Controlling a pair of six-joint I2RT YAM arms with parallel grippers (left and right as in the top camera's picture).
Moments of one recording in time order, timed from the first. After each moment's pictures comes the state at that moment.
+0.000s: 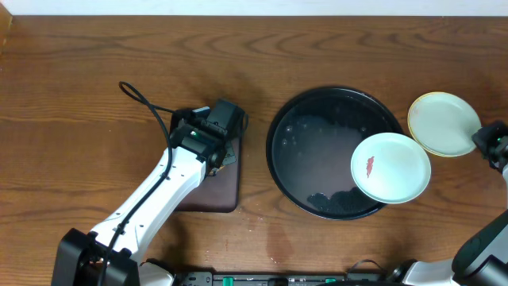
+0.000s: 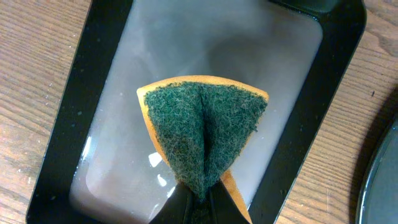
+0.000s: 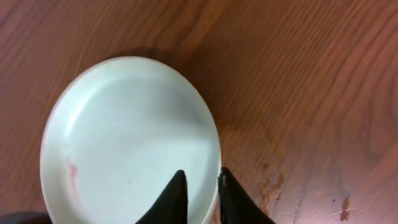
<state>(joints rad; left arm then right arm) -0.47 1.49 1.04 -0.88 -0.26 -0.75 -0.65 1.63 1.04 -0.37 -0.08 0.36</state>
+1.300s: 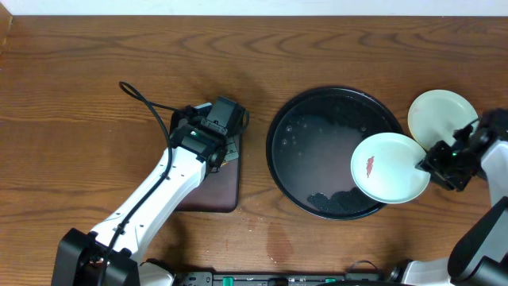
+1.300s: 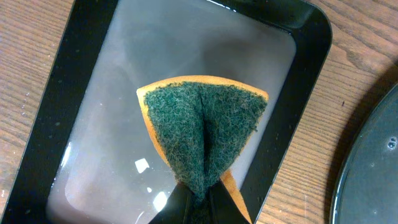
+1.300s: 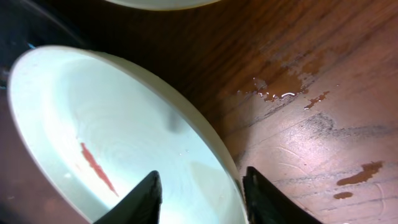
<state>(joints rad) -0.47 1.49 1.04 -0.82 -0.24 -0.76 -0.48 1.63 1.03 -0.92 -0.22 0.22</state>
